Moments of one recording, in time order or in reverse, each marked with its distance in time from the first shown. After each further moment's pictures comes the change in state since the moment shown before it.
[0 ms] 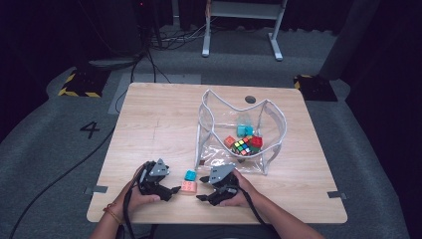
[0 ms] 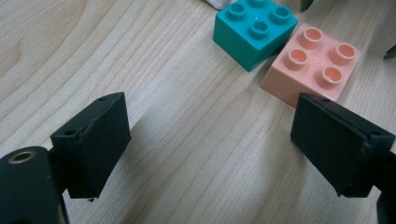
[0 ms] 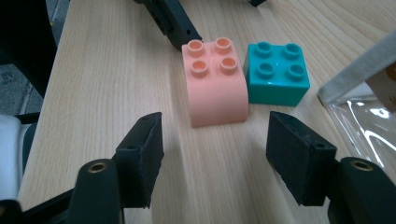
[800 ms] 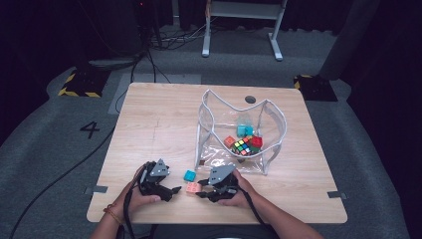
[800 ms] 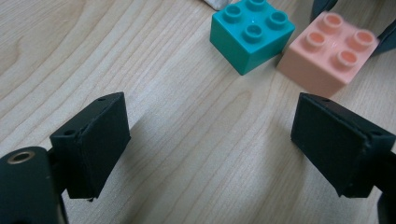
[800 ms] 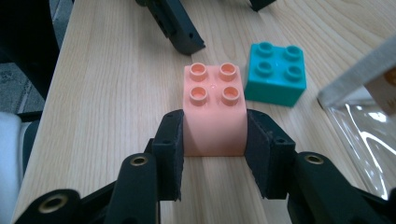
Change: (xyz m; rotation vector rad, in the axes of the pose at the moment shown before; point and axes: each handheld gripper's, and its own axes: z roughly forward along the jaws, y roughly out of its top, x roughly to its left) left arm -0.001 0.000 0.000 0.002 -0.002 -0.005; right arm 0.001 -0.004 -0.005 -0.011 -0.003 -0.017
